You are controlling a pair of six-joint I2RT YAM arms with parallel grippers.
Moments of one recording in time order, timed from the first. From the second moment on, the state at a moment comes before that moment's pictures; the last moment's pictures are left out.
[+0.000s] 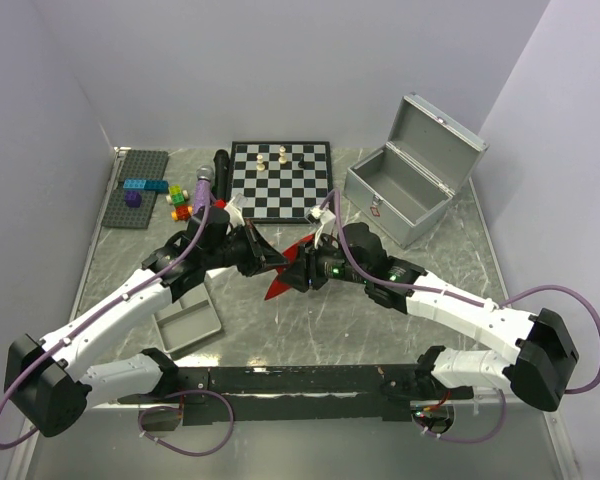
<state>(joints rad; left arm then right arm) -0.65 1.10 0.89 -0.29 0.35 -1.10 0.86 1.16 0.83 -0.03 -0.28 0.50</state>
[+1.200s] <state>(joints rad) -0.66 1.09 0.89 -0.25 0.35 -1.09 0.88 1.07 0.81 -0.07 -0.24 0.46</state>
